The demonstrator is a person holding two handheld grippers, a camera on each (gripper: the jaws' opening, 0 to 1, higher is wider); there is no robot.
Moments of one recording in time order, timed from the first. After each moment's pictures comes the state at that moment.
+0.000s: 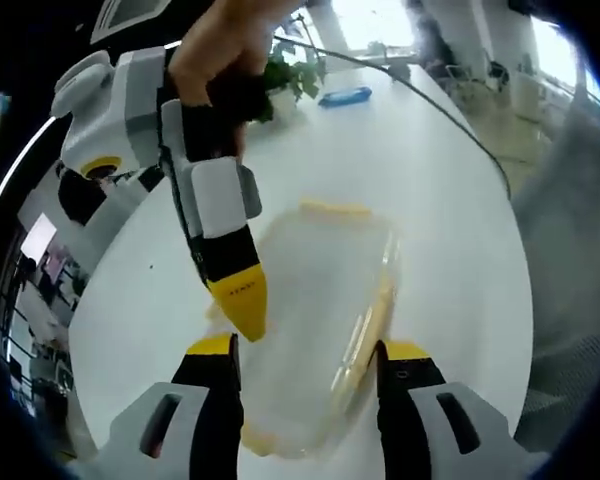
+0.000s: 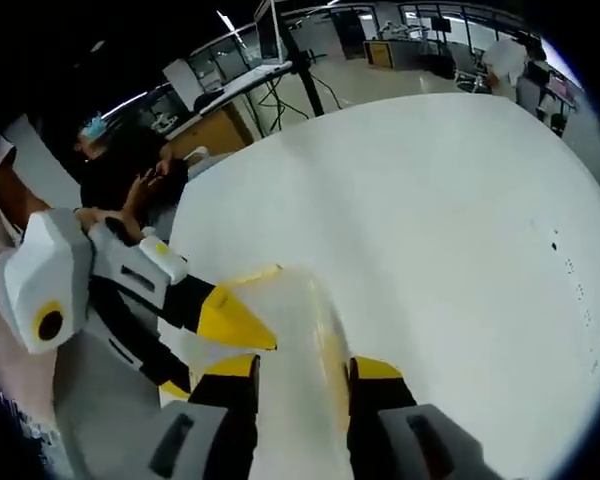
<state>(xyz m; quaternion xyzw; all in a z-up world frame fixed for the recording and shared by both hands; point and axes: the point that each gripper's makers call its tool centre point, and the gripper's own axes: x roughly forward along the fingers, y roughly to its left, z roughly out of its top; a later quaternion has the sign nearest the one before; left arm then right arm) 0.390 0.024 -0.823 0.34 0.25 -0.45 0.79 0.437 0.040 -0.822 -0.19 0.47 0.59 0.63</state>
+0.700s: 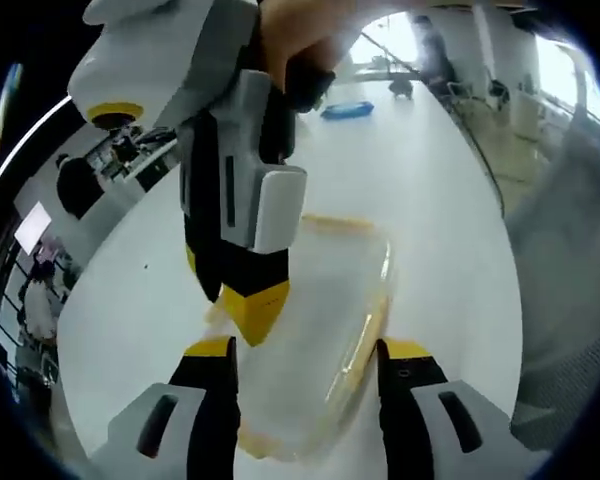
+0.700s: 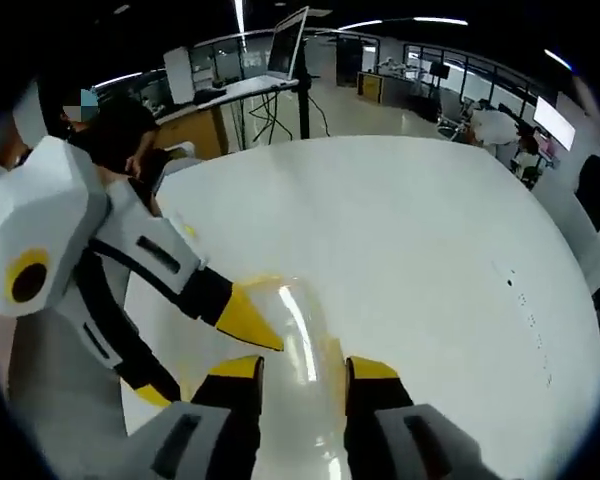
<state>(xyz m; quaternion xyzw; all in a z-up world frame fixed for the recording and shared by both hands) 0.388 0.019 -0.816 0.29 0.25 -0.47 0.80 0.437 0.042 -0.812 -0.26 0.39 0.55 0.70</state>
